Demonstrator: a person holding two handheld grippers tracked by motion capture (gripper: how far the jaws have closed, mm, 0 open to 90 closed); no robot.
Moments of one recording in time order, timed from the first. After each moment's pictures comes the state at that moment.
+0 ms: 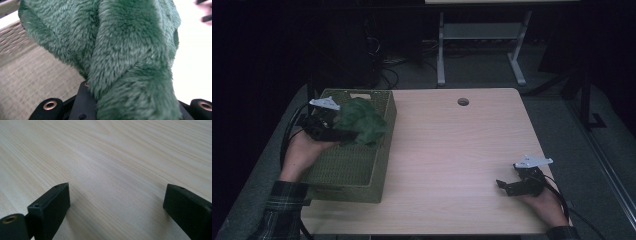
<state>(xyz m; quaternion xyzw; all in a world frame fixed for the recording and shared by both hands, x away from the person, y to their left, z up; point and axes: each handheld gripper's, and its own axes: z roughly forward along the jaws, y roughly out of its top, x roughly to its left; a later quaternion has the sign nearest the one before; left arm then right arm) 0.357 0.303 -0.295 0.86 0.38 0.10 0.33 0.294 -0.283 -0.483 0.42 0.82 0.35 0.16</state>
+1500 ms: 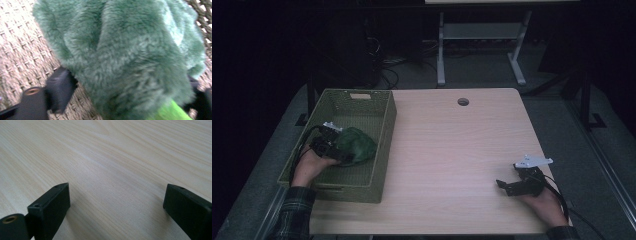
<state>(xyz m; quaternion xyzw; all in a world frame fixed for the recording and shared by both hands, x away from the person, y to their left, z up) 0.391 0.337 -0.412 0.85 0.46 0.09 0.22 0.295 -0.283 -0.483 0.42 0.82 0.35 0.16</state>
